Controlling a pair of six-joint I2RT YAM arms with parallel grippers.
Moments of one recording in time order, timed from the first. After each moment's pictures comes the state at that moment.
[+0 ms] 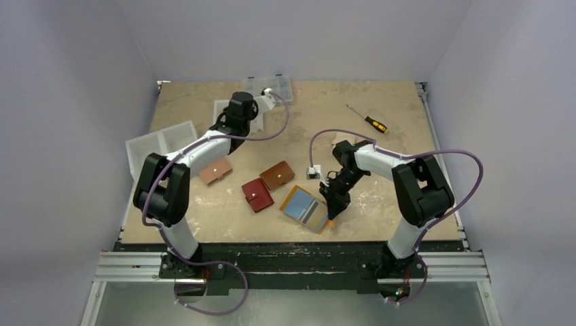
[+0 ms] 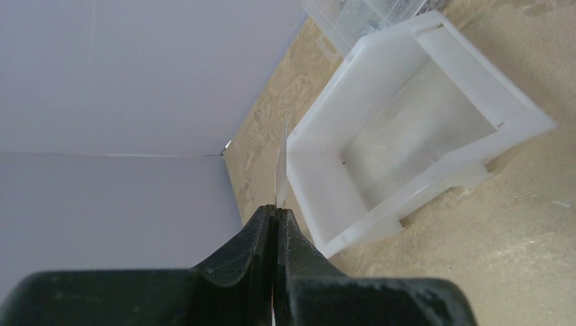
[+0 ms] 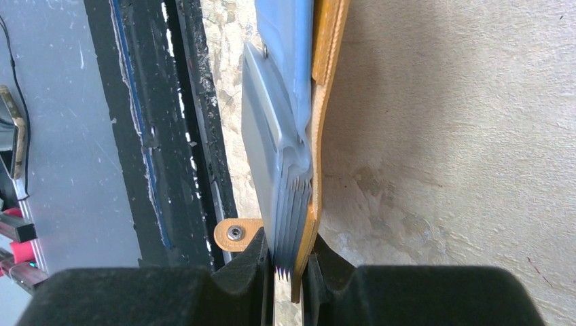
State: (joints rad) left arm -0.42 1.75 1.23 0.10 -0.48 0.85; right arm 0.44 1.74 1.01 -1.00 -0.72 -0.87
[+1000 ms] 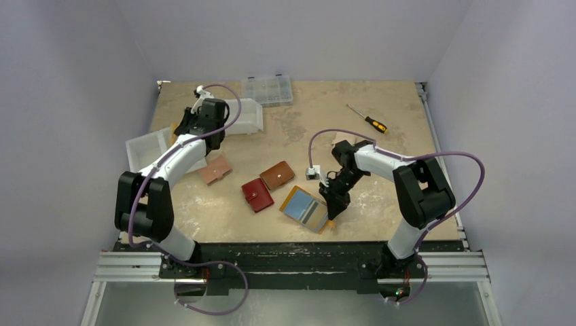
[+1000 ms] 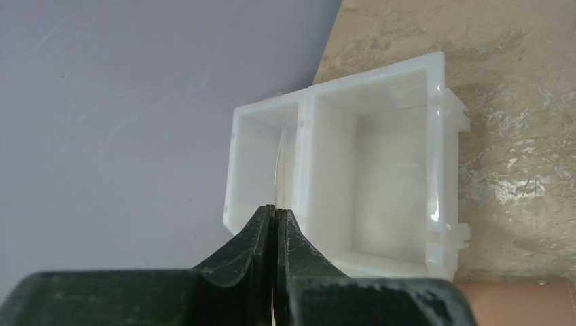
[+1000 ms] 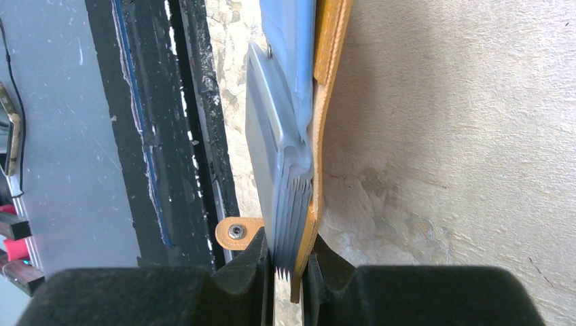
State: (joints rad) left arm -0.24 1.56 1.12 -0.28 -1.03 0.18; right arm 0.44 1.73 1.01 -1.01 -0.71 -0.87
